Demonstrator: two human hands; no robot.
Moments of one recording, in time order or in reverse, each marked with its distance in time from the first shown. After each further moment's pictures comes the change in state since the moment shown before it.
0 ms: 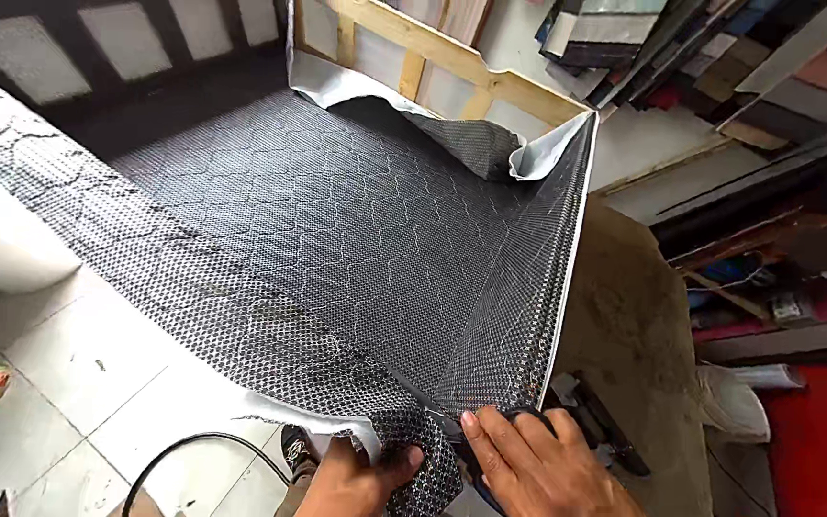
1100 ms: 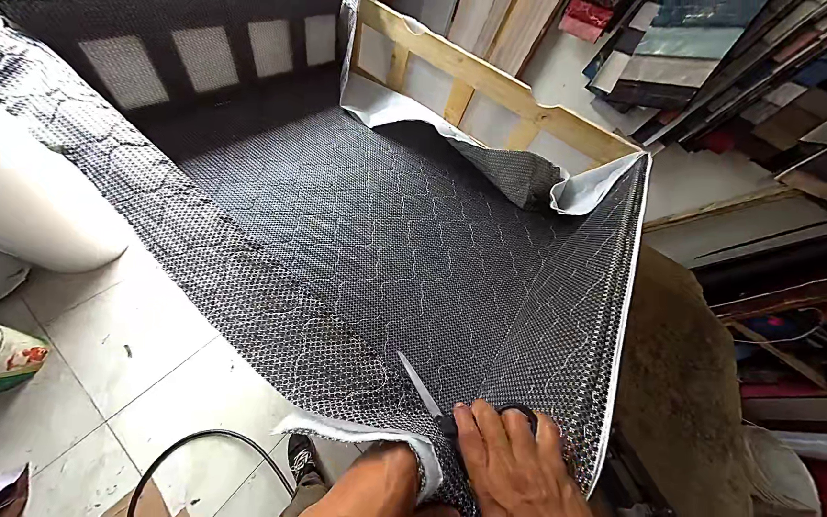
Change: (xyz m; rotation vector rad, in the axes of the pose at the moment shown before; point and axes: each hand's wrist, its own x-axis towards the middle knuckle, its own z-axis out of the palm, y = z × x) left_hand 0.022 0.054 -0.043 0.769 -0.472 0.266; right_hand 0.071 -0.037 0.014 0.005 -0.118 0.173
